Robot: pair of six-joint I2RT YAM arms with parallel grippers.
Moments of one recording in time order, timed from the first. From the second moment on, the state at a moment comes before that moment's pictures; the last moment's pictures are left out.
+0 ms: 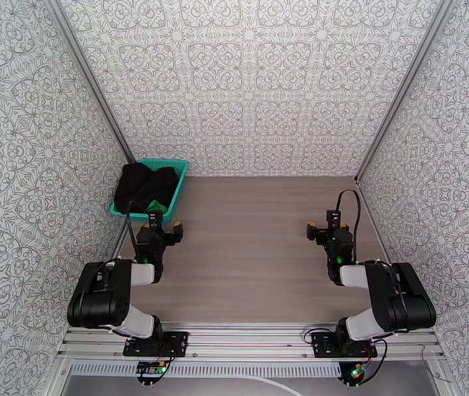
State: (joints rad) left arm 0.09 1.54 0.38 0.89 0.02 0.01; right arm 0.04 1.52 0.37 0.87 0.09 0.03
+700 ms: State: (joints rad) left arm 0.09 1.54 0.38 0.89 0.03 0.00; right arm 0.04 1.52 0.37 0.87 0.09 0.03
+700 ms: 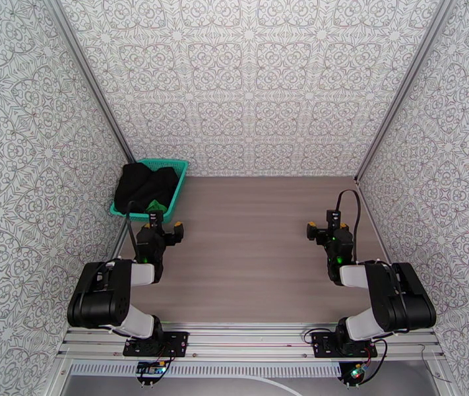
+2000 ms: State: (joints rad) left arm 0.34 1.86 1.76 -0.70 0.21 -0.37; right arm 0.08 1.31 1.20 -0.65 -0.04 0.29
